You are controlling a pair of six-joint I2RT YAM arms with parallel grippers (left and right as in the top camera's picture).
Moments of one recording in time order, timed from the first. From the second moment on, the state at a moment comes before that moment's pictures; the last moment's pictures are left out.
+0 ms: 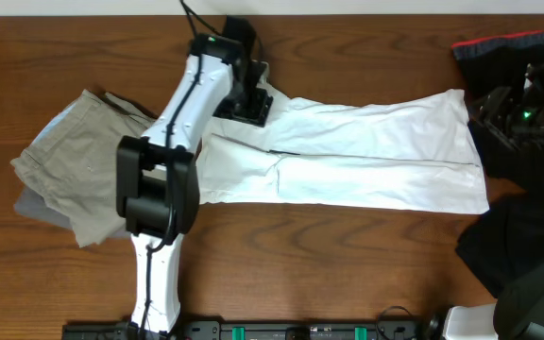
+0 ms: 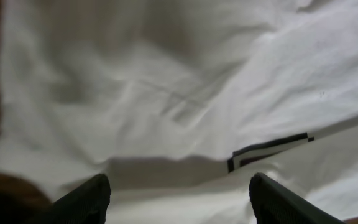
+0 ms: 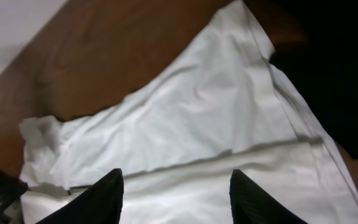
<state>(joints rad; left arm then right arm) -0.30 2.26 1.97 -1.17 0.16 0.02 -0.38 1.60 1.39 -0.88 -0.41 0.28</state>
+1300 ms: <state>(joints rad) -0.32 2.35 1.97 -0.99 -0.11 0.15 -0.30 1.60 1.39 -0.92 -0.37 0.33</state>
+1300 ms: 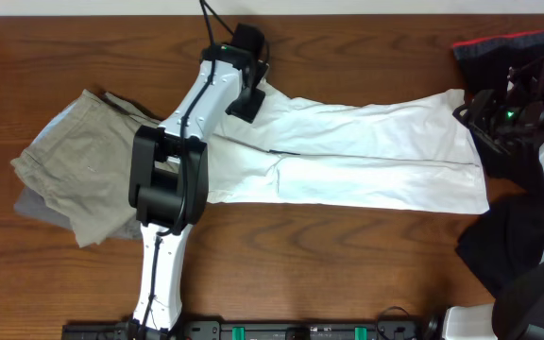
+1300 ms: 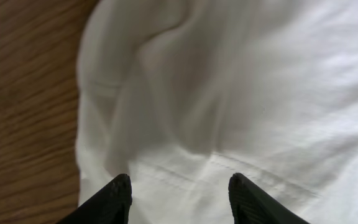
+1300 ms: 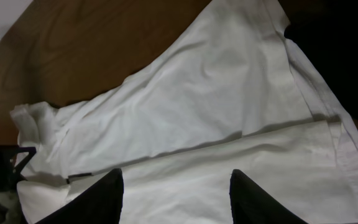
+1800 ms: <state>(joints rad) -0.33 2.37 1.97 -0.98 -0.20 0.22 -0.30 1.60 1.39 -0.91 -0.36 0.33</state>
